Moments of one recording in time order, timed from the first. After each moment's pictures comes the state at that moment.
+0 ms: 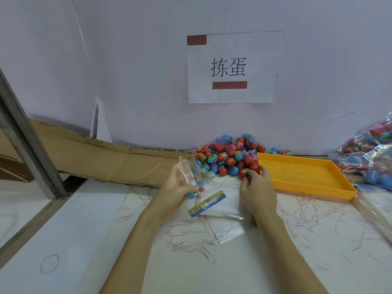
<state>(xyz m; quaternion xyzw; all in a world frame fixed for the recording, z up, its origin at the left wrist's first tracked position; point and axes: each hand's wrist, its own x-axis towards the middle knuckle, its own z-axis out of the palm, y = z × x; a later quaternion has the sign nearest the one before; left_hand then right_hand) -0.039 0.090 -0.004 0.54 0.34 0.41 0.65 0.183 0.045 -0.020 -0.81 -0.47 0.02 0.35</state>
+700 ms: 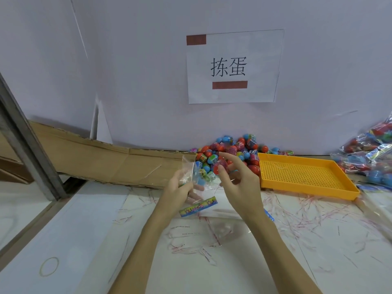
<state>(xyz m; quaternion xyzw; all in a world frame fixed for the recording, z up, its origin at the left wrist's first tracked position) -0.032 0.089 -0.008 0.61 0.44 0.40 0.53 0.142 0.046 -0.003 -0.55 -0.56 0.09 0.61</state>
